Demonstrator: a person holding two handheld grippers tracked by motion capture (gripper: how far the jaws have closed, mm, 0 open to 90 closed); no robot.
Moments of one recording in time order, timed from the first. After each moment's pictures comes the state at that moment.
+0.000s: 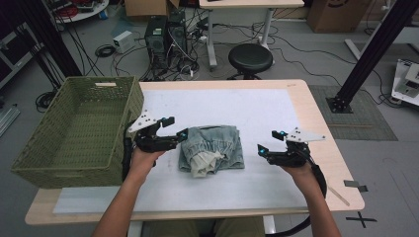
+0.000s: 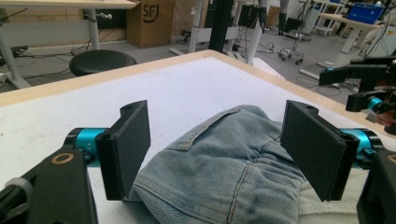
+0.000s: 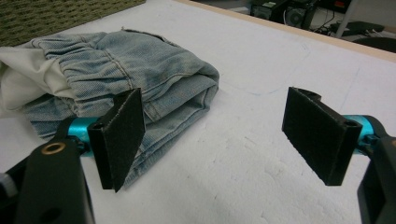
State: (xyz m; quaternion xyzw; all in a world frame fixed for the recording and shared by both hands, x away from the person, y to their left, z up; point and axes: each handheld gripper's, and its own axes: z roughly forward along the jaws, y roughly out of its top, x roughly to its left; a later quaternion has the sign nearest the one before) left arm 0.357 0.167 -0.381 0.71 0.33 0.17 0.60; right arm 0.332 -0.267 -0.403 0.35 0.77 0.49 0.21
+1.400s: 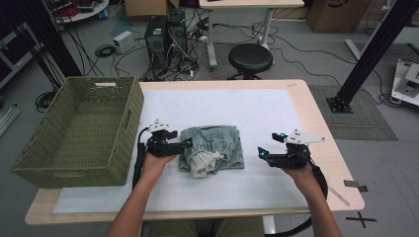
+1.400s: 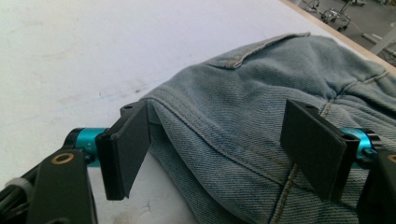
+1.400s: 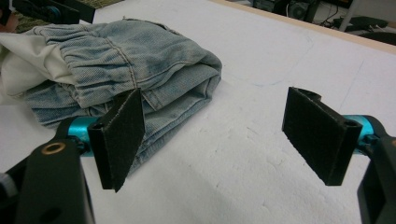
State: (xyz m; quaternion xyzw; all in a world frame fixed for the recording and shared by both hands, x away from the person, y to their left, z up) left arm 0.376 0.151 -0.435 0.73 0.45 0.12 0.50; right arm 0.329 -0.268 -0.406 0.35 0.78 0.48 0.21
